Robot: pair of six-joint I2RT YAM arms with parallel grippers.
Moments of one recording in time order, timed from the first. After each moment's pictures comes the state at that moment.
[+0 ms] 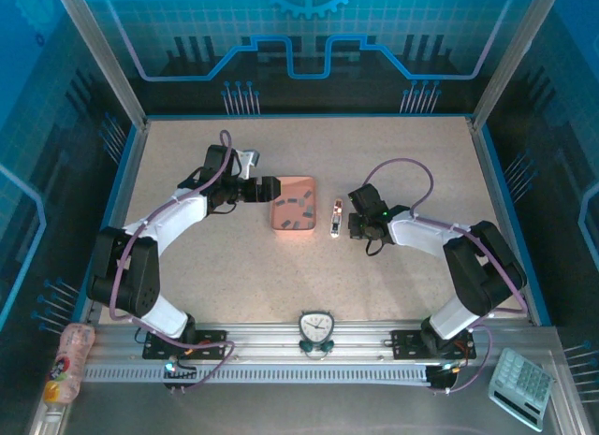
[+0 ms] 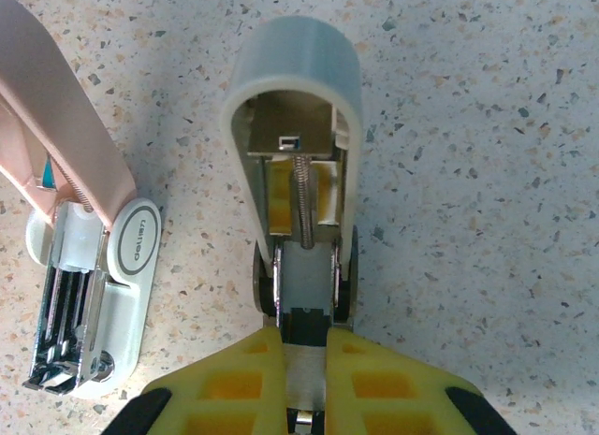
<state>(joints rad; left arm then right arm) -0.23 1.56 1.03 -0.27 0.42 -0.32 0.51 1.59 0.83 -0.32 0.19 0.50</state>
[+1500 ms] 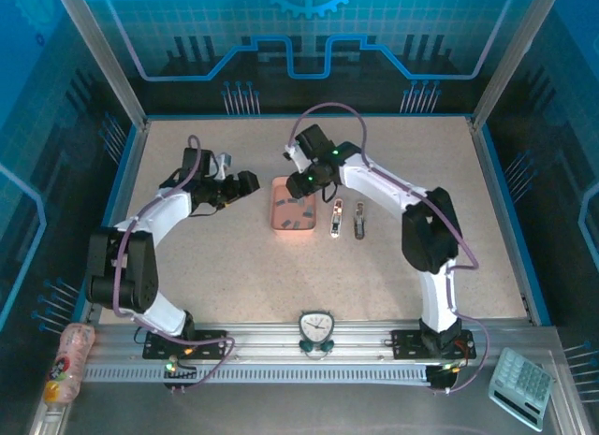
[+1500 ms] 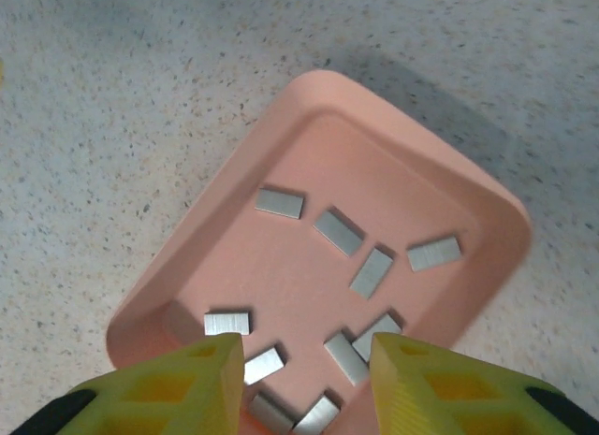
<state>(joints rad) -0.05 1.55 0.99 -0.32 0.51 -0.52 0.63 2.06 1.79 -0.78 -0.14 0.03</state>
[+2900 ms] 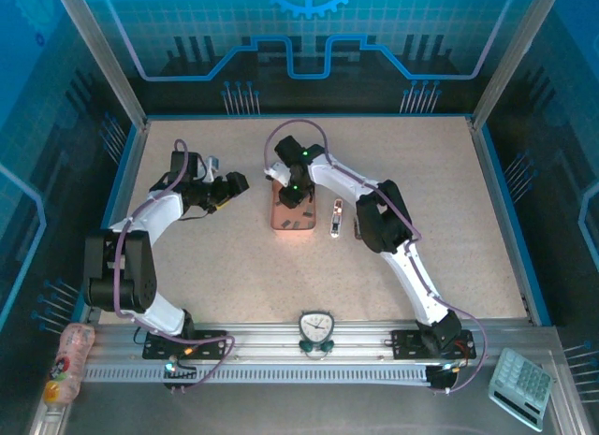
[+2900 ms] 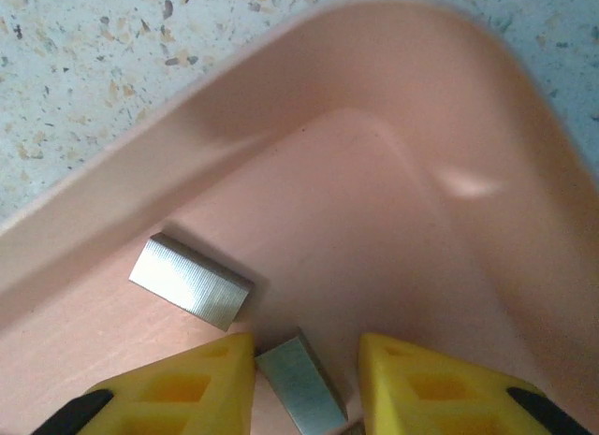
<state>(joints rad) 0.02 1.56 0.96 -0.32 0.55 -0.54 0.64 2.50 2.20 -0.97 -0.09 -0.31</state>
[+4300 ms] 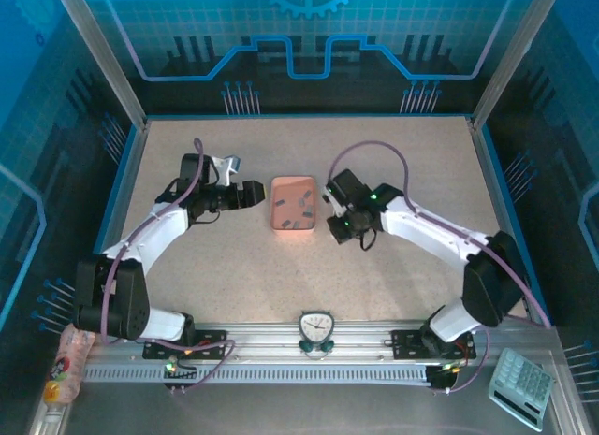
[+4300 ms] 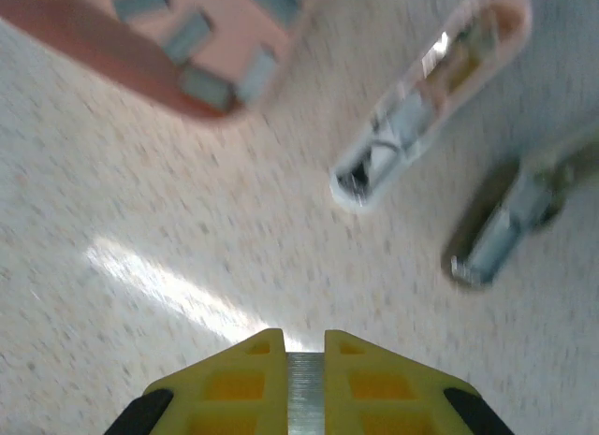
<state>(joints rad) -0.11 1.40 0.90 -0.26 0.61 -0.37 0.69 1.50 1.13 -0.84 0.03 0.27</state>
